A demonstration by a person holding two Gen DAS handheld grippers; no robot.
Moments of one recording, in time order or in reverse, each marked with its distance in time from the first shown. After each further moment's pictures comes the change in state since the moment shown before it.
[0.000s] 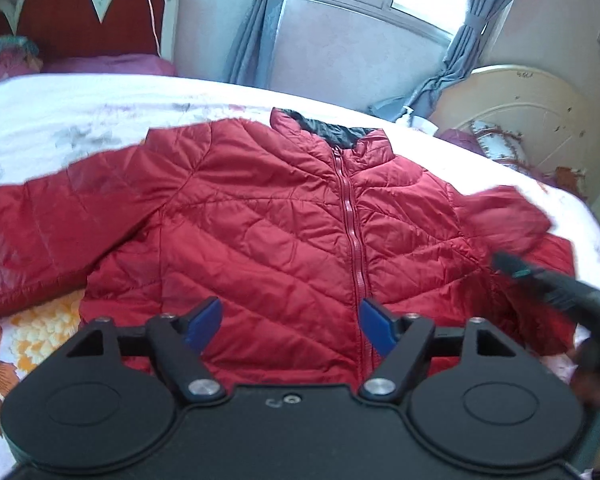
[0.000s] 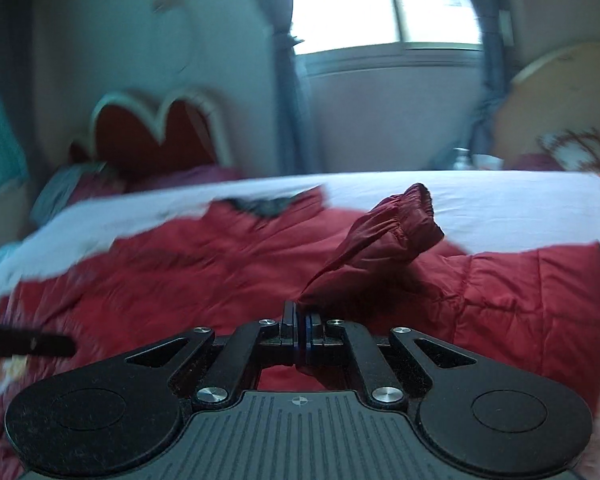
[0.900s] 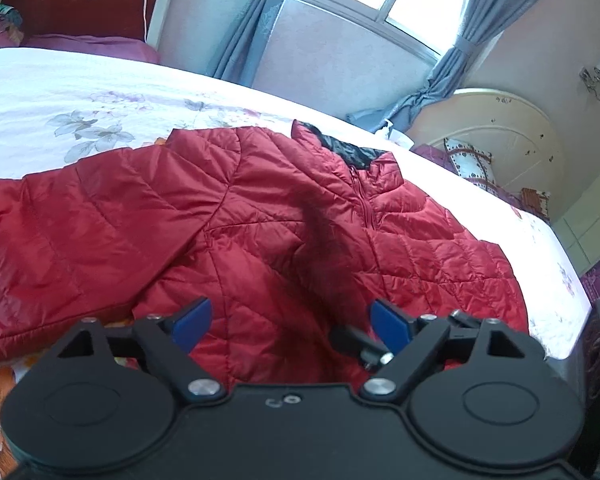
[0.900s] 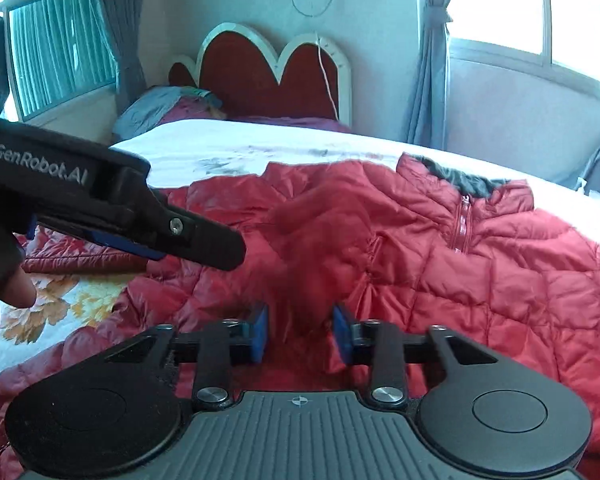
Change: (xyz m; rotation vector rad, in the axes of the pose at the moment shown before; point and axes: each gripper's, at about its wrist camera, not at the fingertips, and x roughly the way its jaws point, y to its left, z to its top) left arm 0.012 0.078 0.024 -0.040 0.011 -0.148; right arm 0.094 0.120 -0.020 -0.234 0.058 0.170
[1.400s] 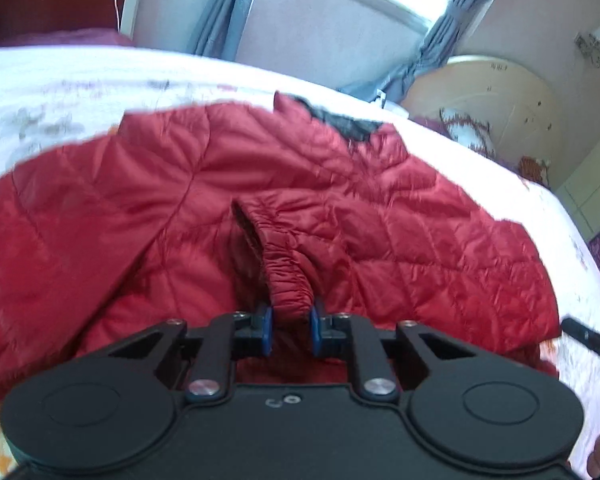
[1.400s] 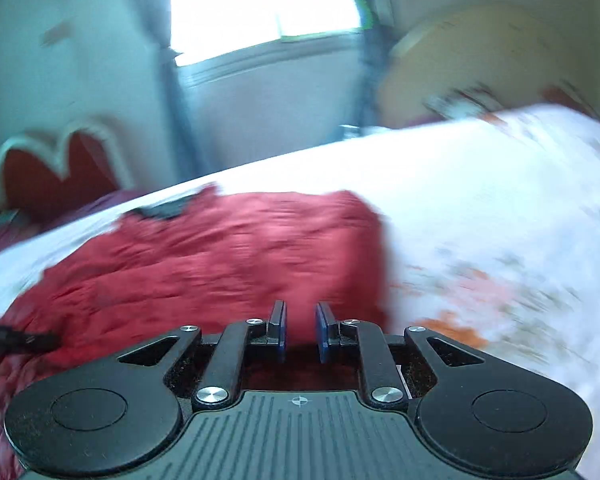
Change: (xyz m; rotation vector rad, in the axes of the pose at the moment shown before) left arm 0.061 -0.009 0.012 0.071 0.031 -0.010; right arm -0.128 -0.162 -0.056 0.556 -0.080 -0.482
